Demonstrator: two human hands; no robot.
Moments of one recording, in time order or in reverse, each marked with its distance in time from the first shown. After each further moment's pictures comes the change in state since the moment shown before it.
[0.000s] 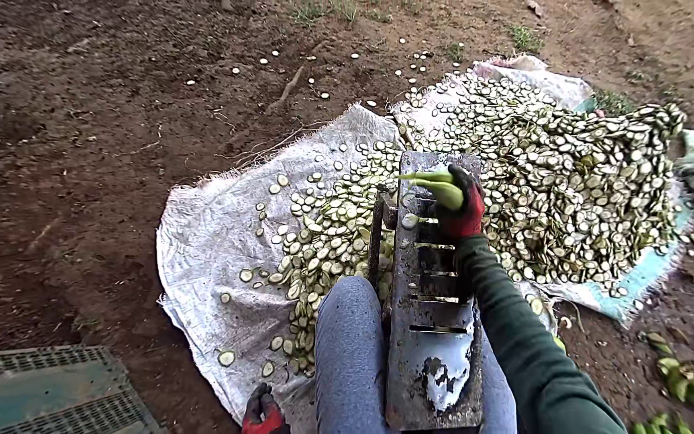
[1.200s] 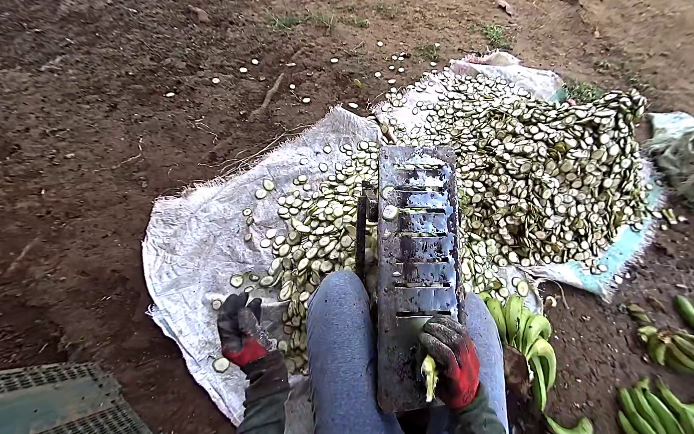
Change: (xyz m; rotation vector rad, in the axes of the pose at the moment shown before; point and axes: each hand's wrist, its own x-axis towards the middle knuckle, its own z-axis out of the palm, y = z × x) left_hand 0.049 0.212 0.020 -0.738 -0.007 0.304; right_hand -0.216 -0.139 -0.114 -0.061 -0.105 -0.095
